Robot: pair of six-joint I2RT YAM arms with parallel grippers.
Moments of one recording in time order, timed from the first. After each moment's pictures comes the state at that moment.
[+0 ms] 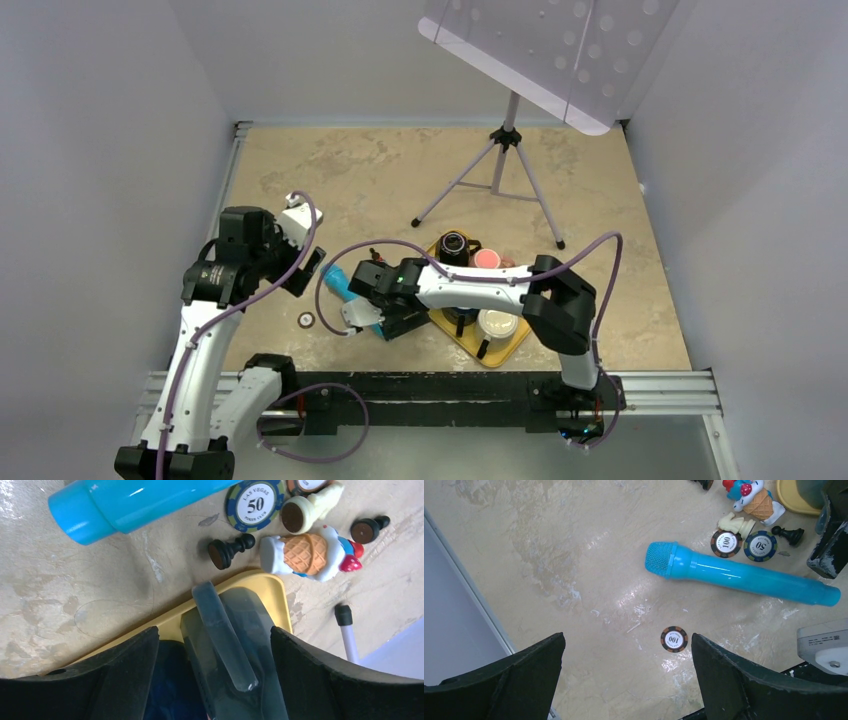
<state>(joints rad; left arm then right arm) -0.09 0.83 0.95 -0.95 0.15 0.47 1.22 1.93 1.46 -0.80 0.25 -0.82</state>
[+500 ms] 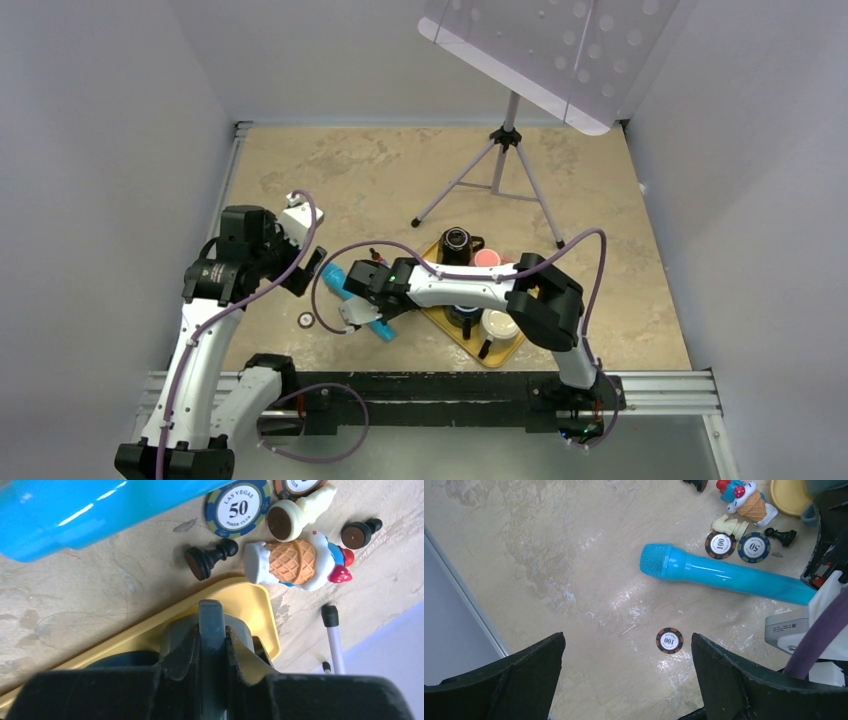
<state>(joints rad) -0.09 0.84 0.95 -0.95 0.17 0.47 1.21 2.01 1.50 -0.79 0.31 -0.87</state>
